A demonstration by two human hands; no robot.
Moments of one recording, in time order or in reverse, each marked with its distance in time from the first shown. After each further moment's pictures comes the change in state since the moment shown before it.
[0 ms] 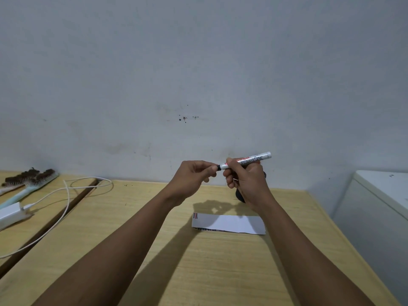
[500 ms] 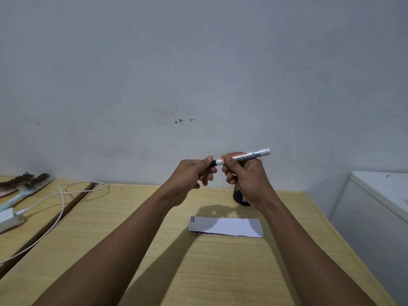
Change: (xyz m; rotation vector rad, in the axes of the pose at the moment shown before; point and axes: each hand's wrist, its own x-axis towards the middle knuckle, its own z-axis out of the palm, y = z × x) left_hand 0.001 0.023 0.003 -0.147 -0.029 -0.130; right_hand 0.002 -0.016 -0.006 -0.002 -0.099 -0.089
